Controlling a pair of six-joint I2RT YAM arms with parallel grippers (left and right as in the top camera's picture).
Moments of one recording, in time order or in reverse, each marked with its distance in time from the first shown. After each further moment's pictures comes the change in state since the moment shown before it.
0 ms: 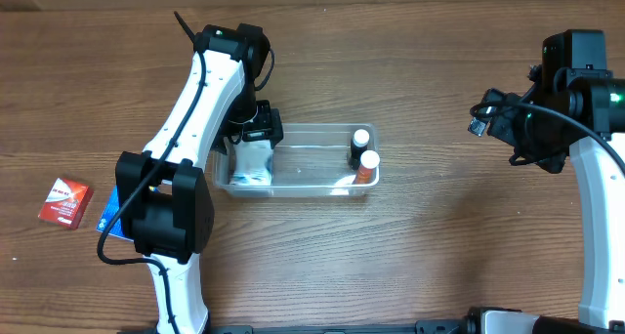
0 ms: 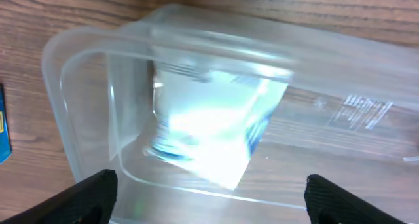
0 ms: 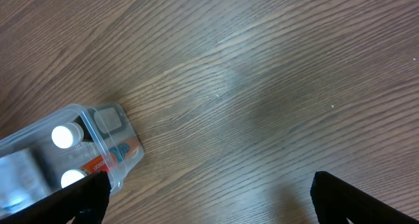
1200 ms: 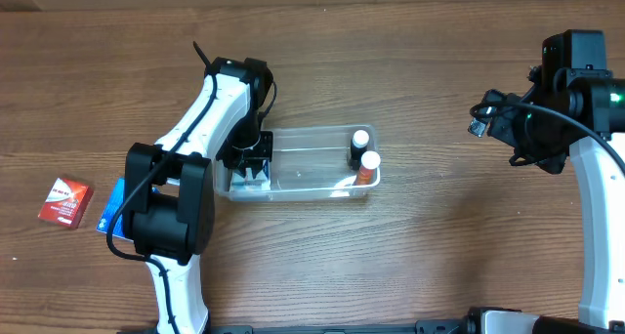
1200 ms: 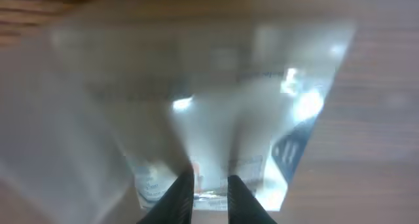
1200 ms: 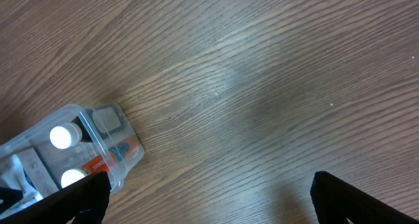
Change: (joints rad) left arm -0.008 -0.004 -0.275 0.175 -0.005 0.161; right arm 0.000 0.000 0.000 -0.006 0.002 0.000
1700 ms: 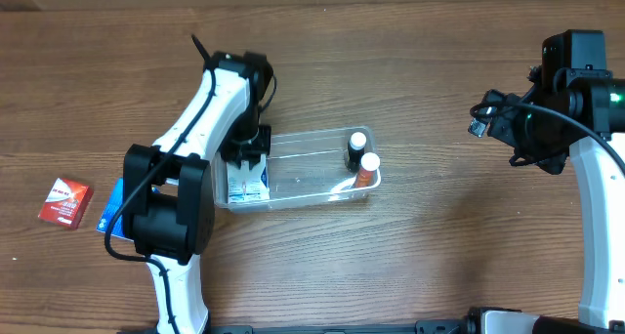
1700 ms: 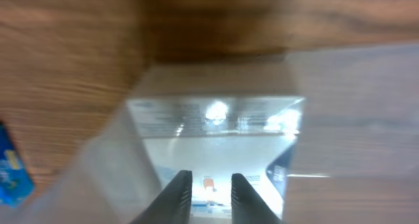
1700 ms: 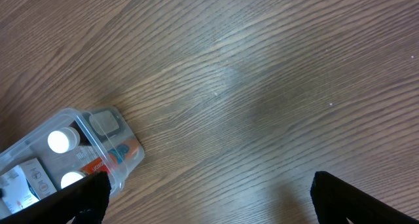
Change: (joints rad) left arm 0.000 0.000 0.101 -0.049 -0.064 0.000; right arm 0.000 0.000 0.000 -0.002 0.001 0.000
